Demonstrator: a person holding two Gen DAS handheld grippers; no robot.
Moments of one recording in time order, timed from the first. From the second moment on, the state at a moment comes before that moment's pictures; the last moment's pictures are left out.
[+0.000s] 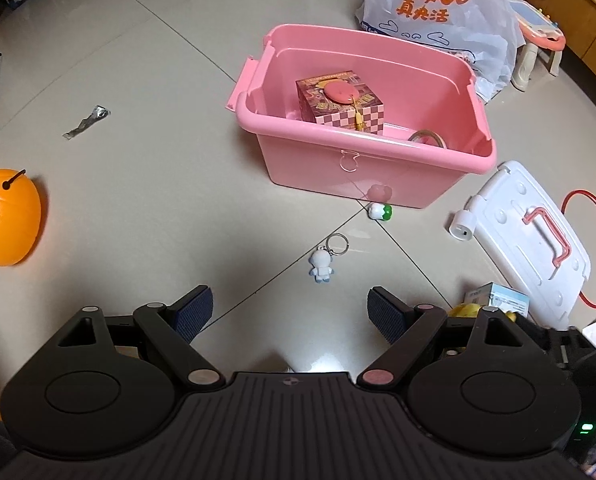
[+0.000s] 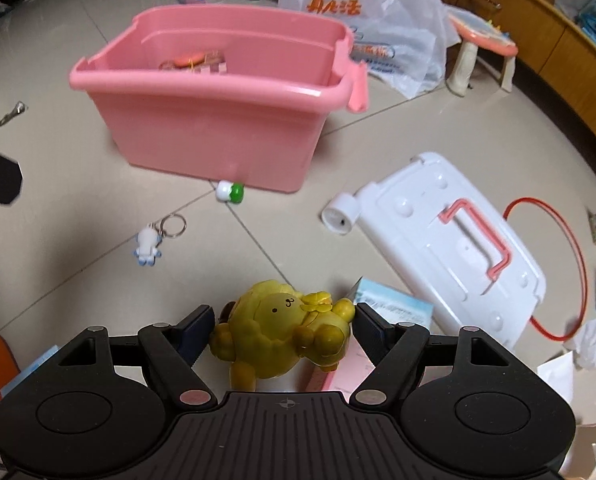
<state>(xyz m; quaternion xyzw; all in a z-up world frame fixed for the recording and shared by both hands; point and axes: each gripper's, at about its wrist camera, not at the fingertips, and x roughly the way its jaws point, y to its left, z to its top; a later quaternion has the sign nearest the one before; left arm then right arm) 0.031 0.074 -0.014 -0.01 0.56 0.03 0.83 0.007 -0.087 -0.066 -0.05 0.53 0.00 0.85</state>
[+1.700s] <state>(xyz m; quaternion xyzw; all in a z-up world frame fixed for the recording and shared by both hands) 0.044 0.092 -0.033 -0.03 0.58 0.08 0.81 0.085 -0.099 0.035 -0.04 0.41 0.06 0.91</state>
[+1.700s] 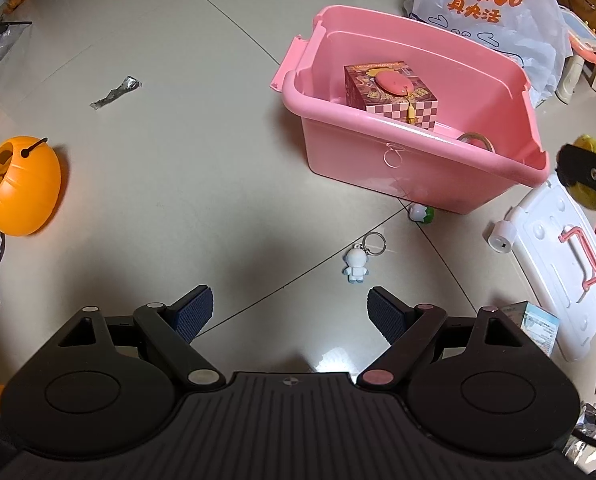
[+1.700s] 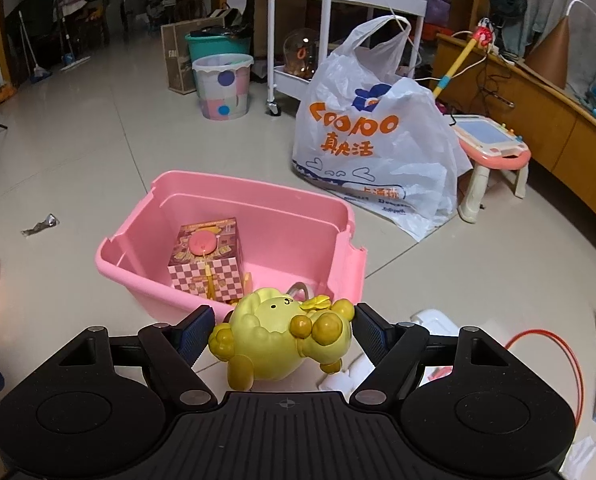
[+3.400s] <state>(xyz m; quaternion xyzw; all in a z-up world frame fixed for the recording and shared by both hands) 0.064 0.083 -0.055 -0.03 0.57 0.05 0.82 0.225 -0.051 -0.066 -0.14 0.49 0.11 0.85</state>
